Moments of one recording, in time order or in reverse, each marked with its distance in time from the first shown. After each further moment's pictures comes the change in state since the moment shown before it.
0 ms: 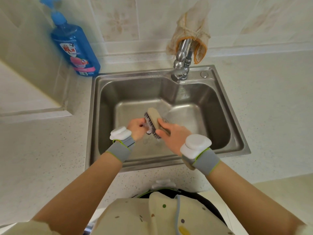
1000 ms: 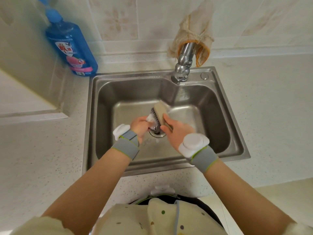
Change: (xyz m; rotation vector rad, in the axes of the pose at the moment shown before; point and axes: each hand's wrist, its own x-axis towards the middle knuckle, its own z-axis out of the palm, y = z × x) left_hand 0.032 0.007 0.016 -0.430 -0.008 -0.239; right_hand 0.021 -0.001 -0.010 -0.096 0.079 0.061
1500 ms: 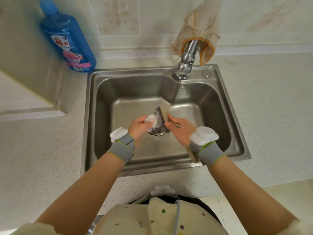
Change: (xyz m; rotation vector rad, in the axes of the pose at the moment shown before) left_hand 0.000 -0.012 -0.011 0.040 -0.076 0.111; right_hand 0.015 0.009 -0.001 0.233 -0.040 0.085
